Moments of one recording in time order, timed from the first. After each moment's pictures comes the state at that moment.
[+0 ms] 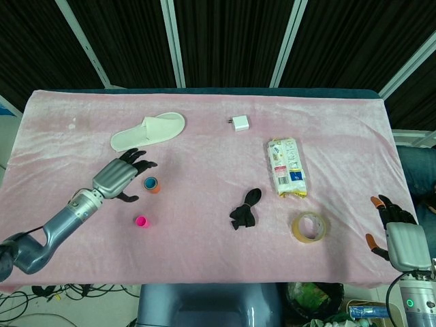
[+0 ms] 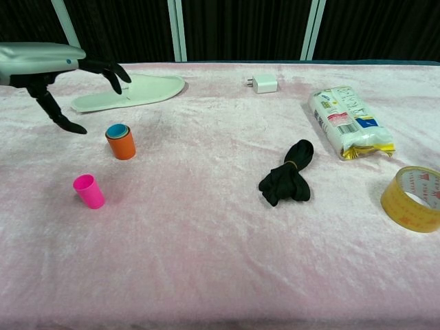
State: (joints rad) left arm -0.78 -1.28 0.01 -1.34 1.54 0.95 -0.19; right arm 0.09 -1.14 0.09 -1.65 -1.41 1.45 -0.18
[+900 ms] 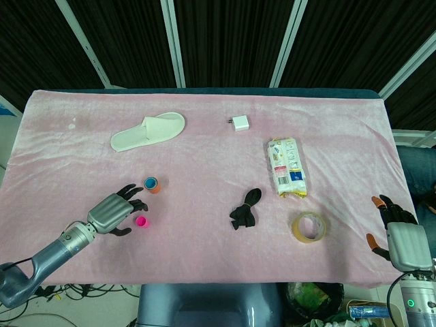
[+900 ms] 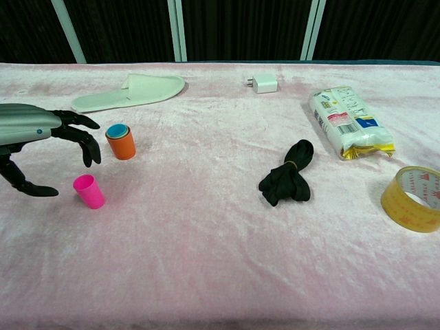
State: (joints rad) left arm -0.68 -1.29 0.12 -1.40 1.65 0.95 -0.13; right arm 0.09 -1.14 0.09 -1.65 -1.41 1.45 -0.17
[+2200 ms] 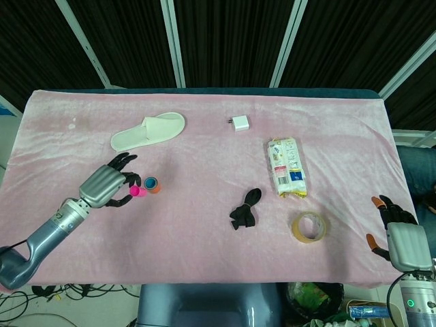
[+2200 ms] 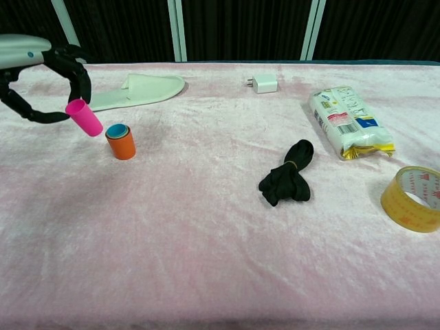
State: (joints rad) left arm -0.72 -1.24 0.00 -1.36 1.60 1.03 -0.25; right arm 0.09 -1.14 0.09 -1.66 -1.40 1.45 -0.17
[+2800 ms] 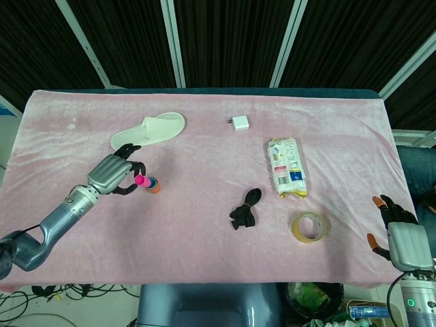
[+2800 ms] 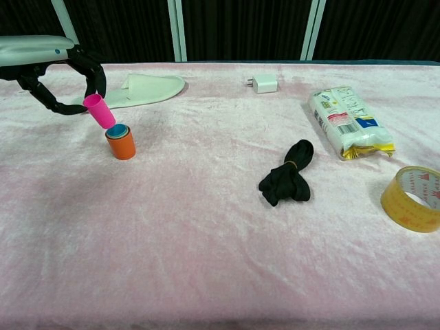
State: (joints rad) left arm -0.79 -1.33 -0.03 -1.22 1.55 0.92 -0.31; right arm 0.09 -1.14 0.09 -1.65 -1.40 1.45 -0.18
